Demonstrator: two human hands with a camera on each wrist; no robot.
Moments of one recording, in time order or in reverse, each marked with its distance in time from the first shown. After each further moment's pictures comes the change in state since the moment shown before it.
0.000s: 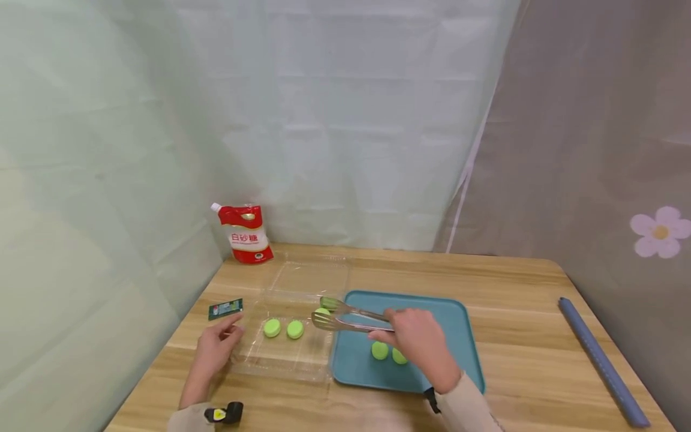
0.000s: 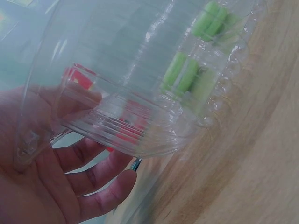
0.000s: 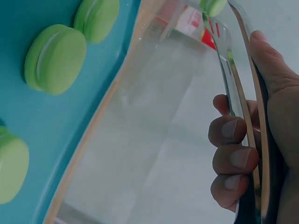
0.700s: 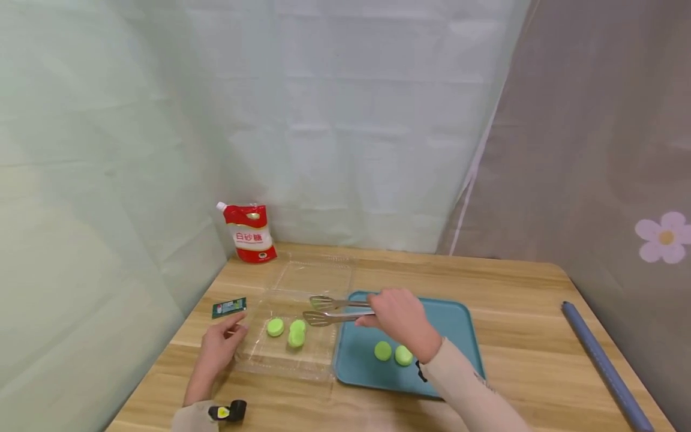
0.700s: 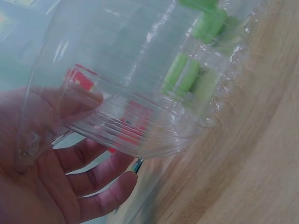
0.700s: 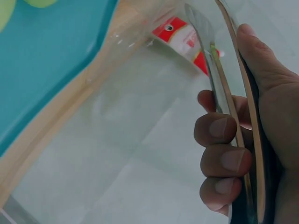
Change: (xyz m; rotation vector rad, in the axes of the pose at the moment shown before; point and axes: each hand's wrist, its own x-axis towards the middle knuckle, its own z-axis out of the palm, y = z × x) left_hand 0.001 -0.003 0.001 0.001 -0.009 0.013; right_hand 0.049 -0.014 -0.012 -0.071 -0.047 -0.176
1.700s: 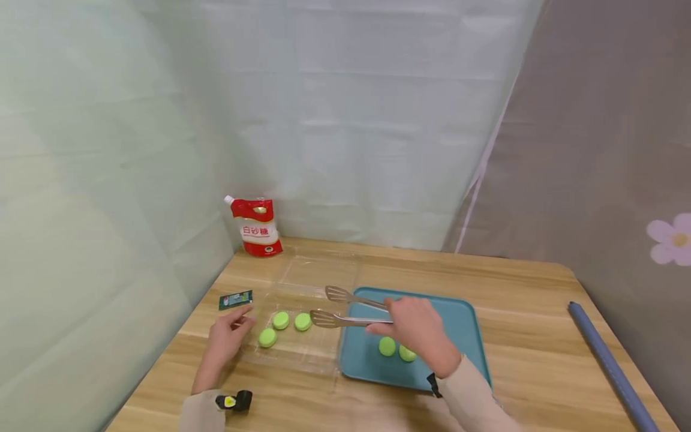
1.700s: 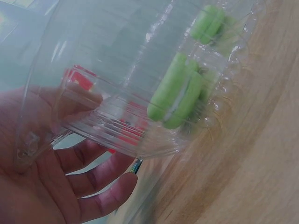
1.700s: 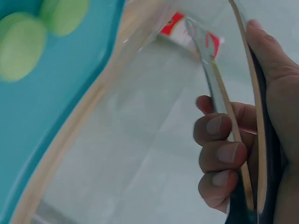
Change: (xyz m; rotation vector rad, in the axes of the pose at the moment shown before) left_hand -0.001 0.002 0.002 -0.006 0.012 0.001; right_hand -0.027 -0.003 0.000 0.073 -0.117 0.182
